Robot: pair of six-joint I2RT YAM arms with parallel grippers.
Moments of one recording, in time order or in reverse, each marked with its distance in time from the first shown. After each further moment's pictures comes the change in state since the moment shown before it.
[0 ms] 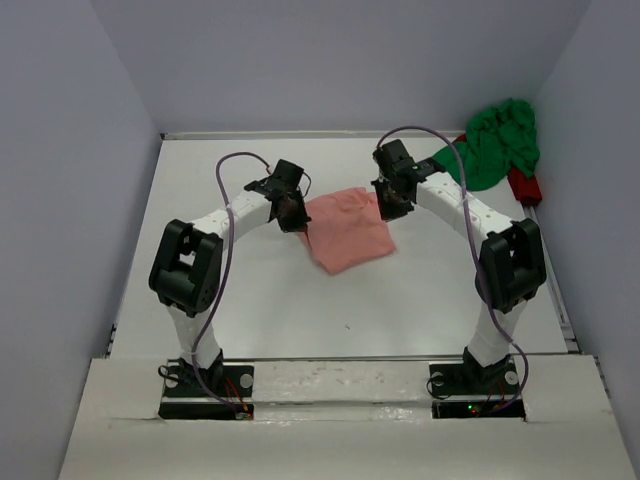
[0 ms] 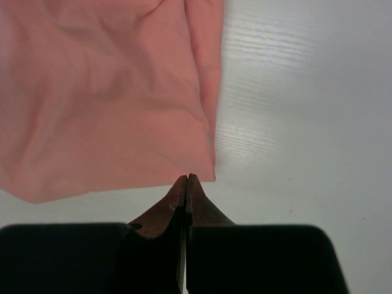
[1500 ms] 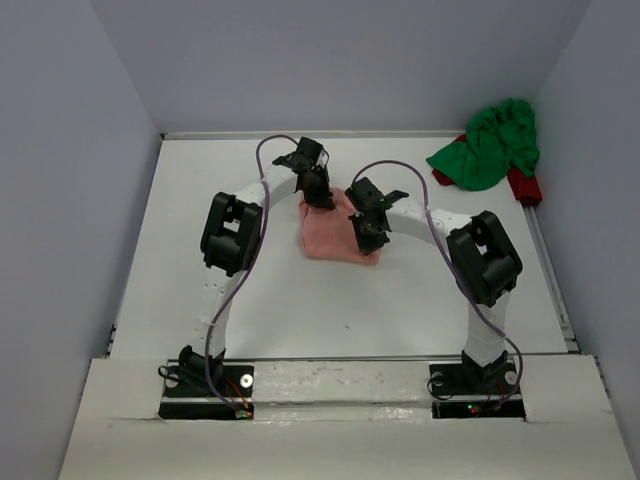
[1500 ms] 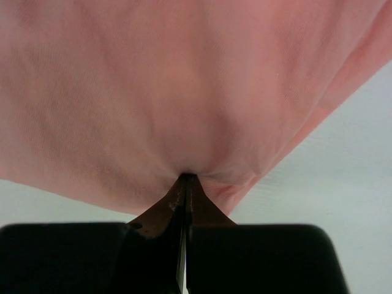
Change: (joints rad) left arm 0.022 0.535 0.599 -0.032 0.255 0.084; right arm 0.127 0.123 -0.207 0.198 -0.083 0.116
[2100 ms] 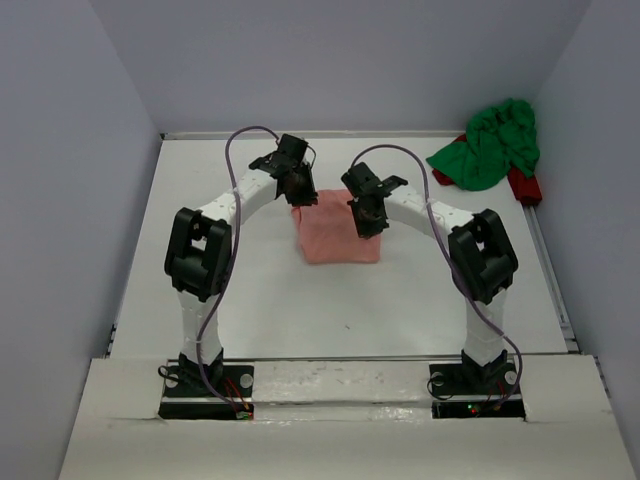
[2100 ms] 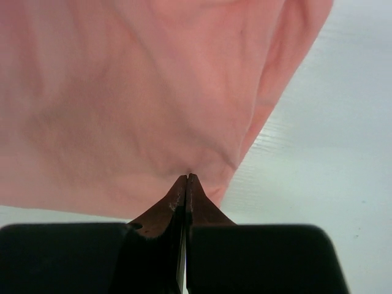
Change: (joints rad) left arm 0.000 -0.352 -0.307 -0.003 -0.172 0.013; right arm 0.005 0.031 0.154 -0.109 0.138 -0.013
